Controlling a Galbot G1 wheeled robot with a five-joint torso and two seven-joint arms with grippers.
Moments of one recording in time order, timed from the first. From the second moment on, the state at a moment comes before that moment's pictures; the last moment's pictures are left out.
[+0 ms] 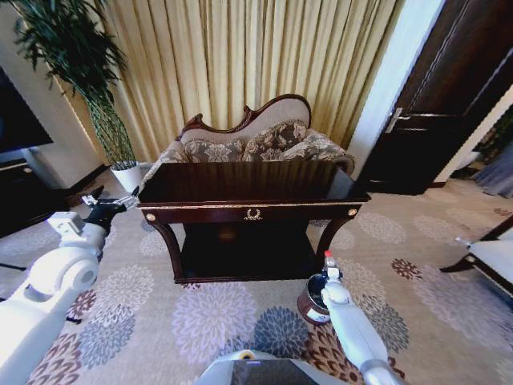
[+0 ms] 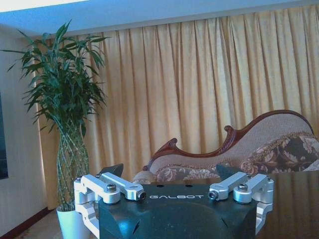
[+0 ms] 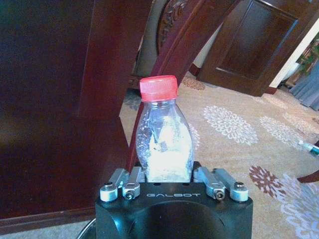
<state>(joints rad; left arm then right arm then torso) 1.38 -0.63 -0.80 -2.13 -0.88 0.21 -0.36 -0.97 1.28 0.50 0.96 0.10 -0.12 0.30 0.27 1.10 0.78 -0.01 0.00</state>
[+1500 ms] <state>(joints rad) 1.43 -0.66 -0.87 -2.15 -0.87 0.20 -0.31 -1.19 1.15 0.40 2.29 0.47 -0.48 0.32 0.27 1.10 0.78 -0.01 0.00</state>
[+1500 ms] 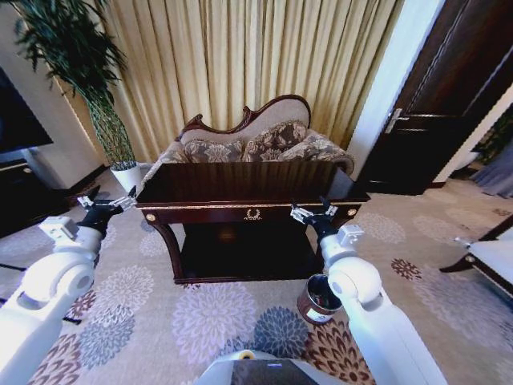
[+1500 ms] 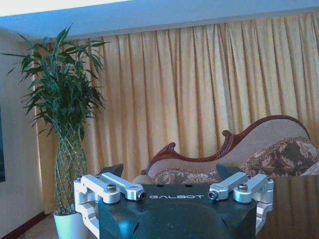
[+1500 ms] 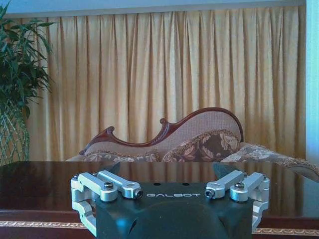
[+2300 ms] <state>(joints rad) 1.45 -0.66 -0.88 -2.17 -0.87 0.21 -0.32 -1.21 1.16 0.41 2.29 0.44 -0.47 0.31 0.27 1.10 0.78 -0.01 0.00</state>
